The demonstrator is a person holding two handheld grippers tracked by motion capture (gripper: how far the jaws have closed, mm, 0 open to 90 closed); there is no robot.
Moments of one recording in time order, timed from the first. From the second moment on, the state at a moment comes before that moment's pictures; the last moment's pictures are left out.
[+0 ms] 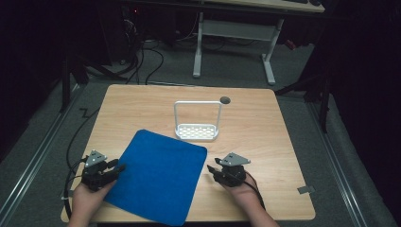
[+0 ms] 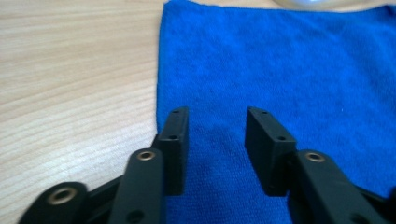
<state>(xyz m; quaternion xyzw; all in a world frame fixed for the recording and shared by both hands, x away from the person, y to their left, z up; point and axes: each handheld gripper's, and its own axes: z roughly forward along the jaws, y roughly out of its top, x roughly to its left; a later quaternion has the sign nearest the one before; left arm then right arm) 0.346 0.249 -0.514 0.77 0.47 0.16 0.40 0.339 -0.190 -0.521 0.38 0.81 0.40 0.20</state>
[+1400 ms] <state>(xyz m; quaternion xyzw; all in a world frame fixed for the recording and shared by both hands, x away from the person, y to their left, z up) 0.303 0.152 -0.530 0.85 0.33 0.03 0.40 0.317 -0.229 -0.527 0.38 0.84 0.35 0.18</state>
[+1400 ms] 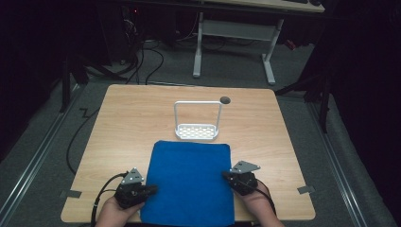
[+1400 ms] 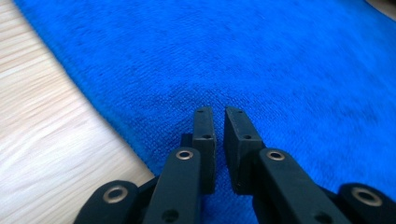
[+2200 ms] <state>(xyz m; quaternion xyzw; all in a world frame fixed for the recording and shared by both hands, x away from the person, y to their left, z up) 0.361 0.131 -0.531 0.82 0.39 0.11 0.40 0.350 -0.246 -0.530 0.44 0.80 0.35 0.20</state>
